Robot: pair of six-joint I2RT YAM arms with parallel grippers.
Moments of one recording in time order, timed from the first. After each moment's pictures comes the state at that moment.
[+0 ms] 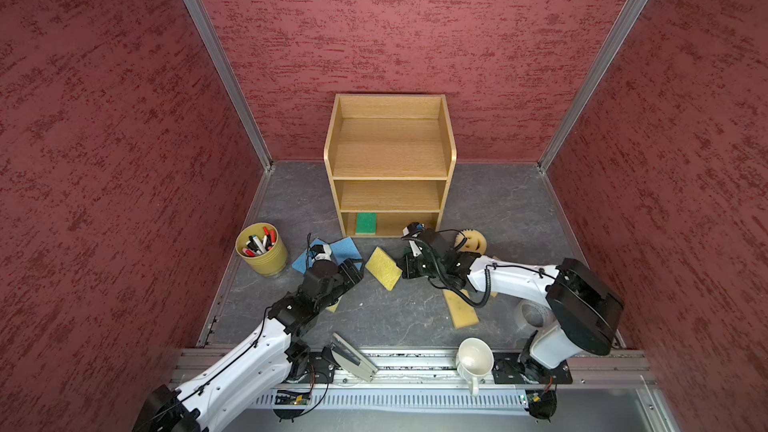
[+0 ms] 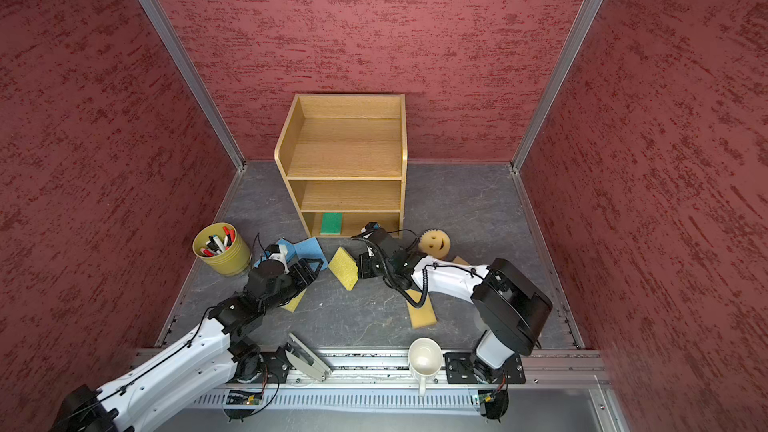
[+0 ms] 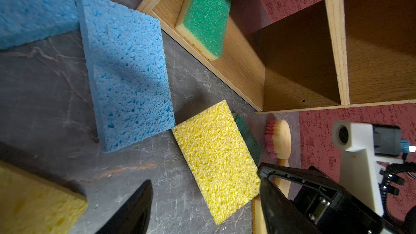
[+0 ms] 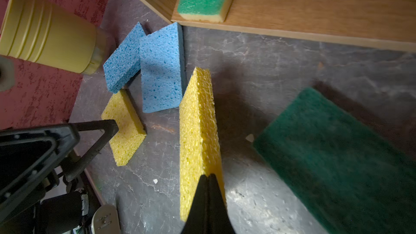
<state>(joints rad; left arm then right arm) -0.57 0.72 0.27 -0.12 -0.04 -1.10 0.86 1.60 0.85 0.02 -0.14 0.70</state>
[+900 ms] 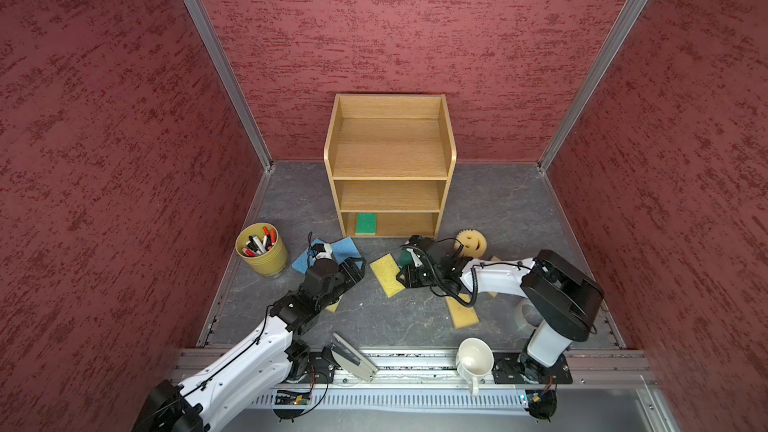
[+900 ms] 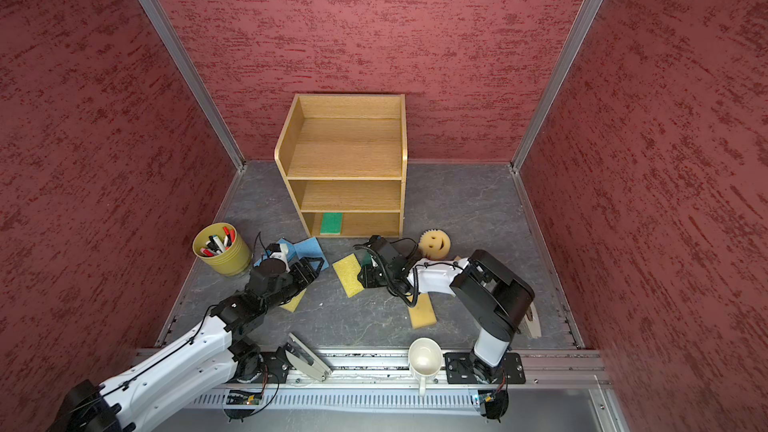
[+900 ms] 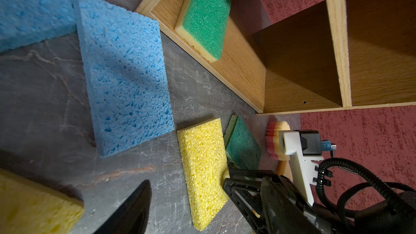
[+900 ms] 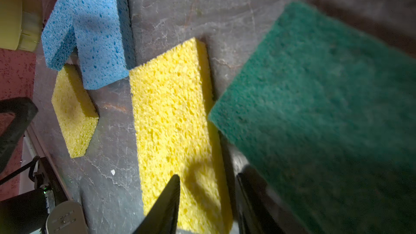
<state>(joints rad) -0.57 0.75 0.28 -0.11 -0.05 -1.10 0.85 1.73 0.80 0.06 -0.21 0.71</state>
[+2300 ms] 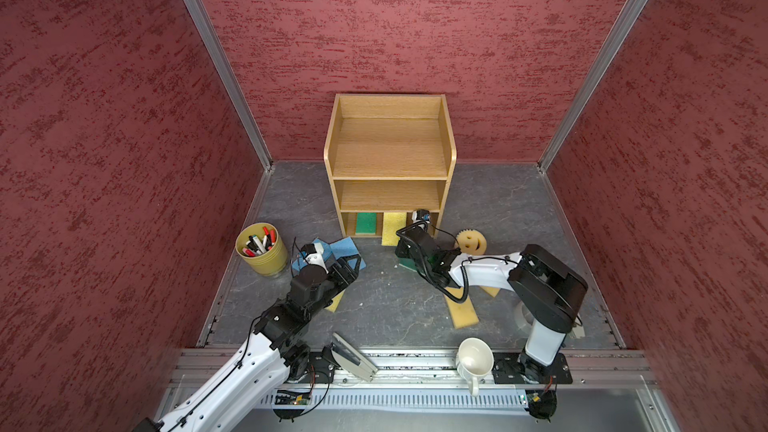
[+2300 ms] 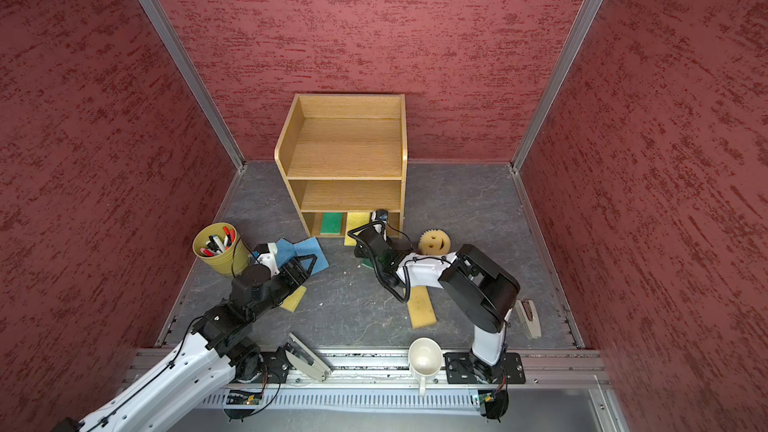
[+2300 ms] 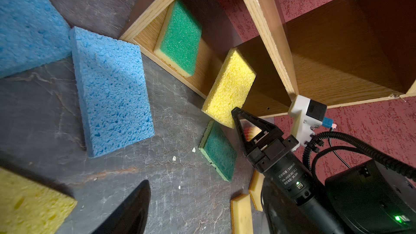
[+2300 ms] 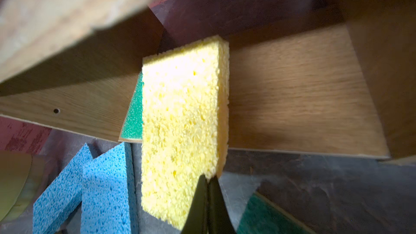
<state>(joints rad) -0.57 0.51 0.29 -0.22 -0.06 -1.10 0.87 1.82 0.93 0.32 0.37 0.81</state>
